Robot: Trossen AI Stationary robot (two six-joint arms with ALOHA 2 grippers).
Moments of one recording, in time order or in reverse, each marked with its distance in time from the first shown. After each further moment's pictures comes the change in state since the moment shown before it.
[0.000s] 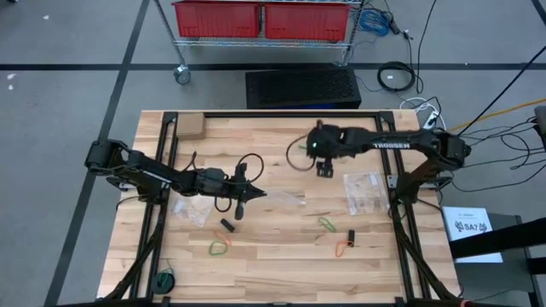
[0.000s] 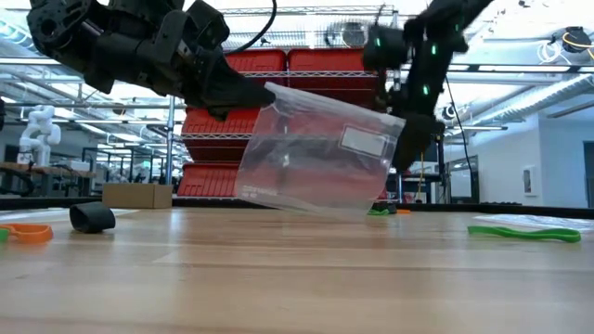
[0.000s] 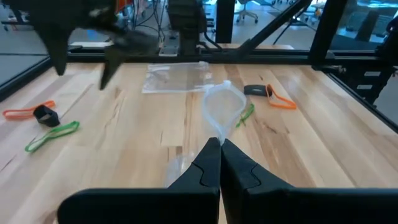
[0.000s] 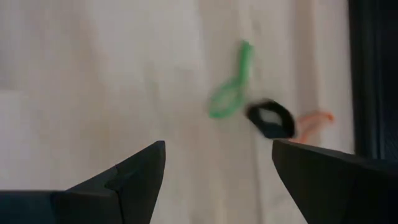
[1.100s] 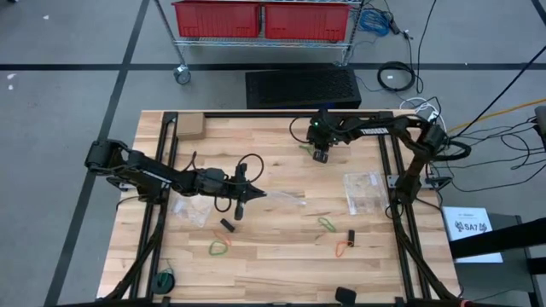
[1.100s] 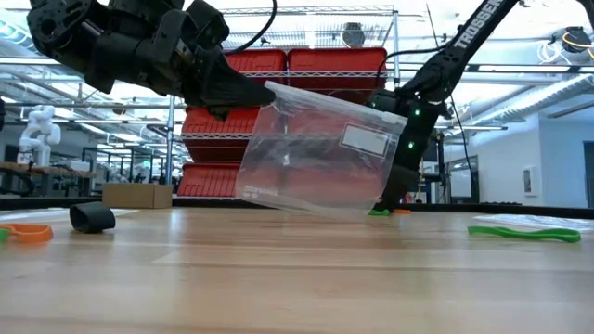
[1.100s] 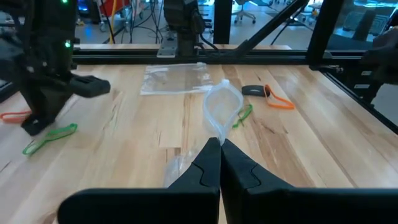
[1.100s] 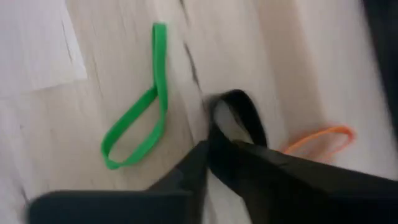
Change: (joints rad) left arm 0.000 0.000 0.000 0.004 0.009 0.008; right arm -0.270 0.205 -0.075 0.369 -0.175 -0.110
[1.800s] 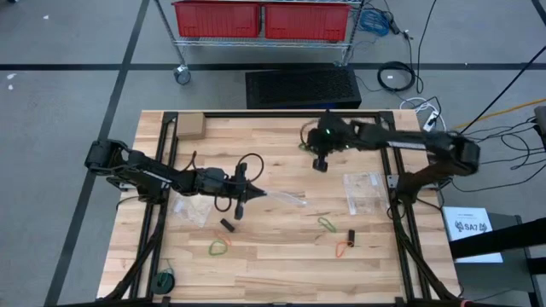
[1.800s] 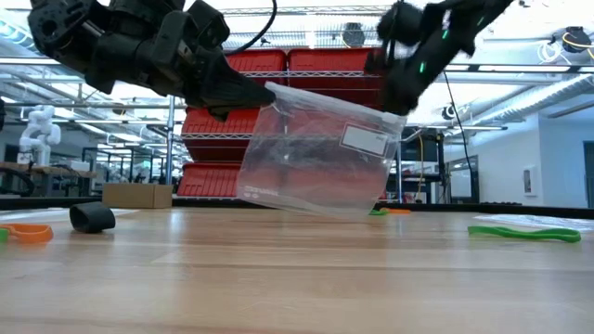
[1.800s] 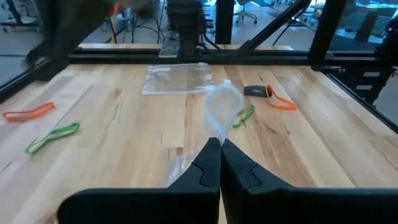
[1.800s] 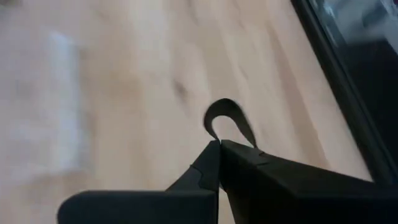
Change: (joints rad) left arm 0.010 0.000 0.000 0.000 0.001 -0.006; right arm 0.261 -0.377 0.001 -0.060 -0.103 0.192
